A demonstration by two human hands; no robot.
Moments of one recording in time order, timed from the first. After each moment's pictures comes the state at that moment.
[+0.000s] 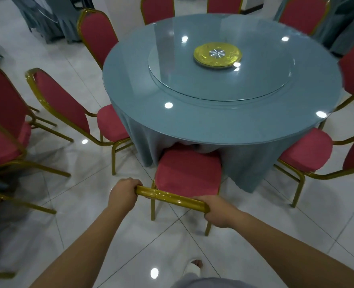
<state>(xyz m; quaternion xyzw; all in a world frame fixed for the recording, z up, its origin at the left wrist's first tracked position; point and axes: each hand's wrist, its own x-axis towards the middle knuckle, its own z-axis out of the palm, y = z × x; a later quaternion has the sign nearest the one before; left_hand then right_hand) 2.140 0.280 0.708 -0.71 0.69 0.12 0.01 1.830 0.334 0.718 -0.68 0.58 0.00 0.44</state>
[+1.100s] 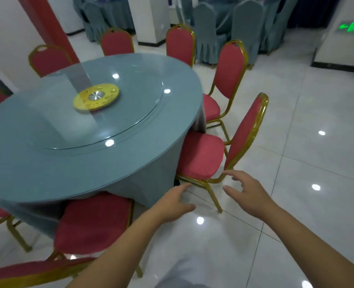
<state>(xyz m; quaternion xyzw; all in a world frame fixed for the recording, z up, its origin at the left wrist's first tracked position) 1.482 0.308 0.752 -0.43 0.78 0.45 0.01 1.249 0.425 0.784 -0.50 0.75 -0.32 0.30</state>
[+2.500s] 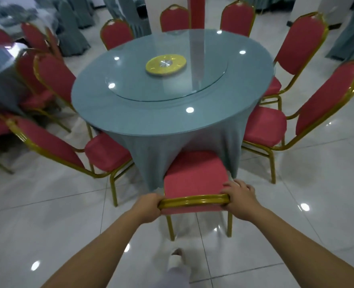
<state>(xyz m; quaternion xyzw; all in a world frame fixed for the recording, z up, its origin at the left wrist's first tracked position) 1.143 0.361 0.726 -0.76 0.58 0.30 0.05 0.850 0.234 0.714 -0.85 0.47 0.06 0.22</state>
